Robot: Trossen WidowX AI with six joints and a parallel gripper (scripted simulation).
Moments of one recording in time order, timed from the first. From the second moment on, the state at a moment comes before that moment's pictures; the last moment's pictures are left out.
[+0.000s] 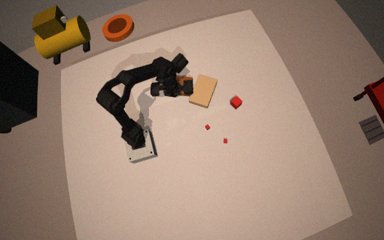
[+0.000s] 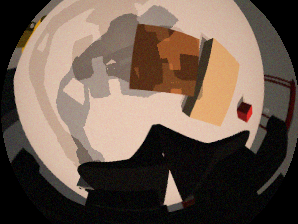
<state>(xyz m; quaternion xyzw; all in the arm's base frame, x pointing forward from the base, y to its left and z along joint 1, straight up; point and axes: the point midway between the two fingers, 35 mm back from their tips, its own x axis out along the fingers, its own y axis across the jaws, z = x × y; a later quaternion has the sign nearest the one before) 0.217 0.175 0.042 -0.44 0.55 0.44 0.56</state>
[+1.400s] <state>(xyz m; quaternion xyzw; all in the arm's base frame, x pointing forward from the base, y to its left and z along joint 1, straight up) 0.325 0.299 -0.009 -0.39 0.58 0.39 0.60</state>
